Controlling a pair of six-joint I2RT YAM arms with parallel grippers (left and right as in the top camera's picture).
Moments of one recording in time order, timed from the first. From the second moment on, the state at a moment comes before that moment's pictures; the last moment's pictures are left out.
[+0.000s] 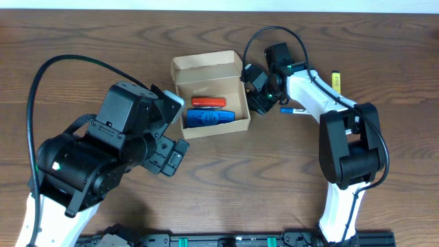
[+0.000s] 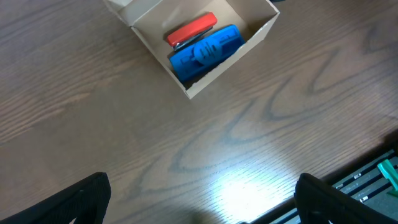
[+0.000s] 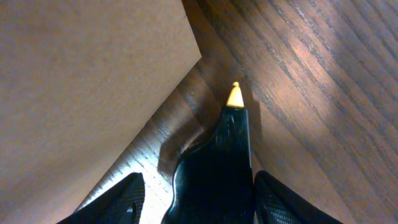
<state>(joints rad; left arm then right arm) -0.50 1.17 1.58 -1.44 0.02 0.06 0.27 2.11 1.46 -0.66 -0.26 -0.52</state>
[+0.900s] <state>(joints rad) -0.50 1.17 1.58 -1.44 0.02 0.06 0.18 1.98 1.36 -0.67 -0.32 -0.52</state>
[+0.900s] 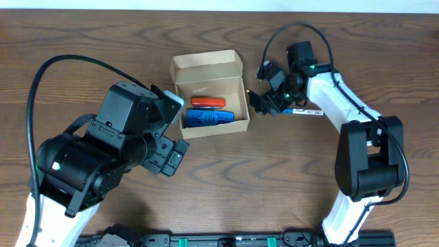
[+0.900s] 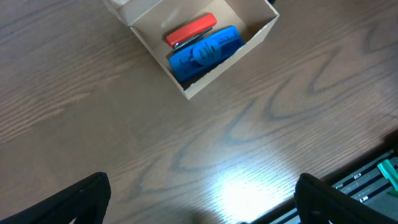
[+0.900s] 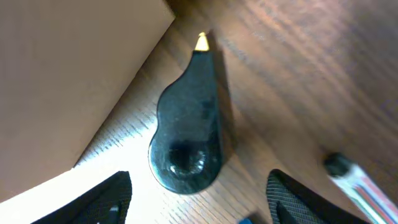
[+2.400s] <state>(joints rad) -0.50 1.17 1.58 -1.44 0.02 0.06 0.26 1.90 1.15 -0.40 -0.20 -0.38</state>
